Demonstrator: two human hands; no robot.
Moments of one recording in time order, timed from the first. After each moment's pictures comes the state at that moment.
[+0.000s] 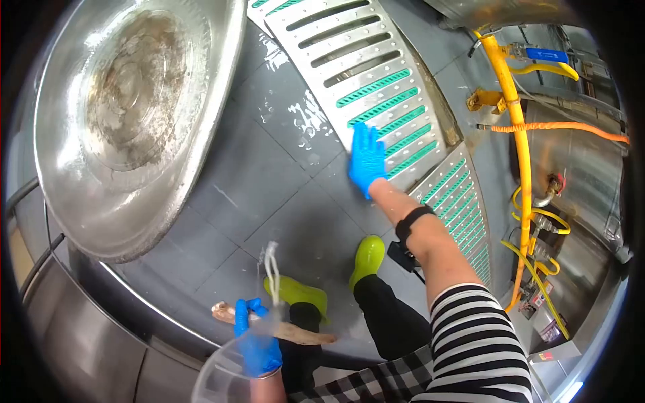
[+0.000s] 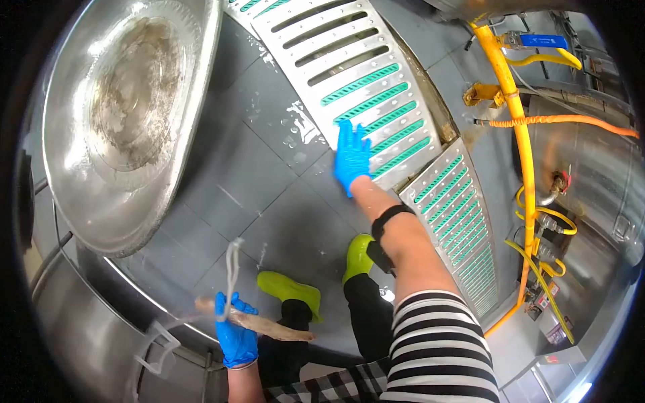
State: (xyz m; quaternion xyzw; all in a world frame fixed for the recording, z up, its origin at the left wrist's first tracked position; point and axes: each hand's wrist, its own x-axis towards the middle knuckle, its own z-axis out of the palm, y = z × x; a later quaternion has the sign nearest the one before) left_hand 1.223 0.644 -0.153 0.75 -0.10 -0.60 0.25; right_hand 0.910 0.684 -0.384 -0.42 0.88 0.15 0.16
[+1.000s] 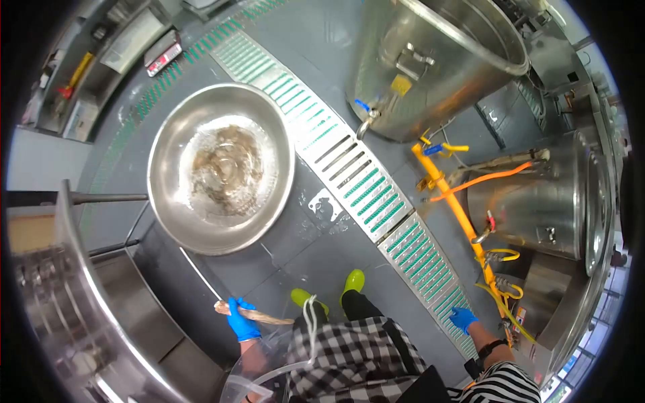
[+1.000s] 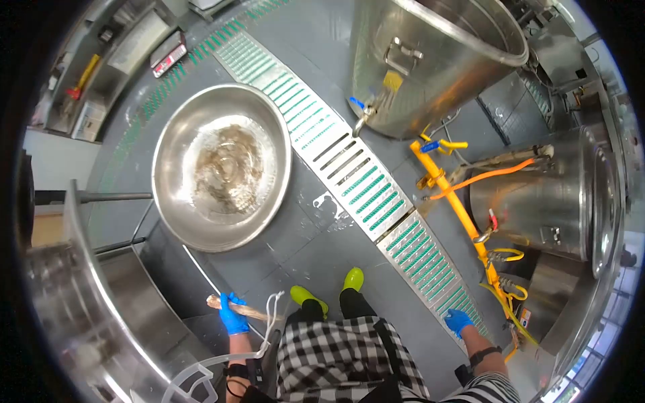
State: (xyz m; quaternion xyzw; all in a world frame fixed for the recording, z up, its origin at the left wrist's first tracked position) left_hand 1.258 0.583 0.087 0.65 -0.17 -0.62 0.41; right_hand 0.854 1.072 0.103 -0.16 0.81 0.13 0.54
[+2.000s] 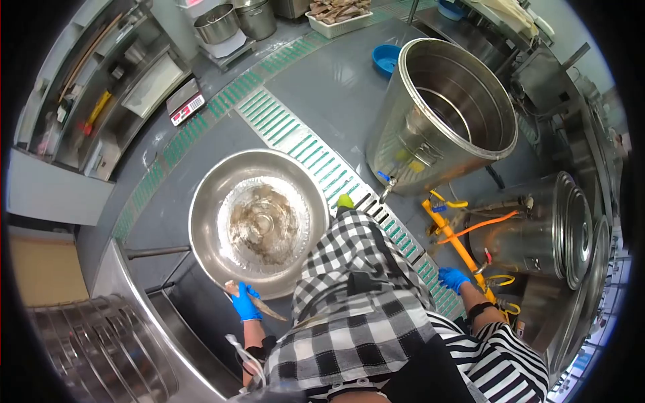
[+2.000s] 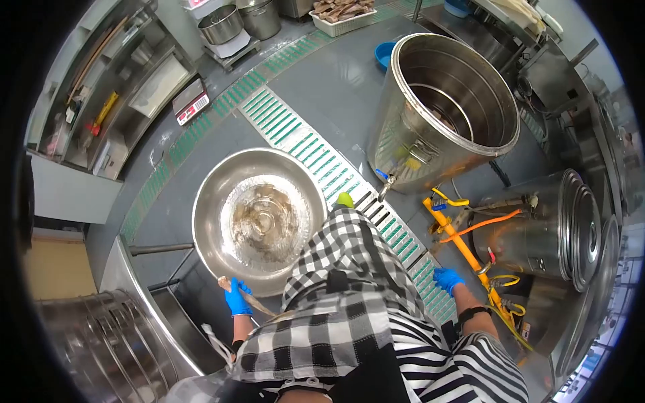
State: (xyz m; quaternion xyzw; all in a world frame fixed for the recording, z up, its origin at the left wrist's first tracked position) left_hand 1.188 0.332 0.206 0.63 -0.28 -0.60 0.39; right_hand 0.728 0.795 0.129 -0.23 0.79 -0.16 0.54
